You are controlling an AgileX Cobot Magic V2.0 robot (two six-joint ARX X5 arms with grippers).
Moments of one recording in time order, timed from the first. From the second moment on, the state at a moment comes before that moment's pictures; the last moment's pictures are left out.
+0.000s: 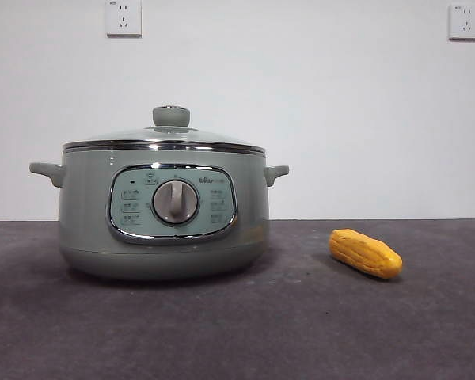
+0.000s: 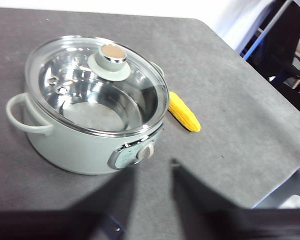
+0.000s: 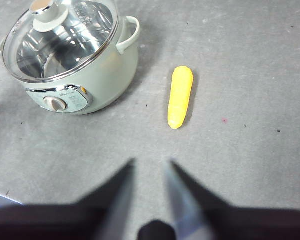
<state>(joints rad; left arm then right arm) 0.00 0.59 1.00 -0.93 0.63 -0.05 0.00 0.73 1.15 -1.16 -0.42 -0.09</state>
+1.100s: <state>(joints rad) 0.00 0.67 1.05 -0.90 0.63 -0.06 0.11 1.21 1.15 -0.91 -0.41 -0.05</state>
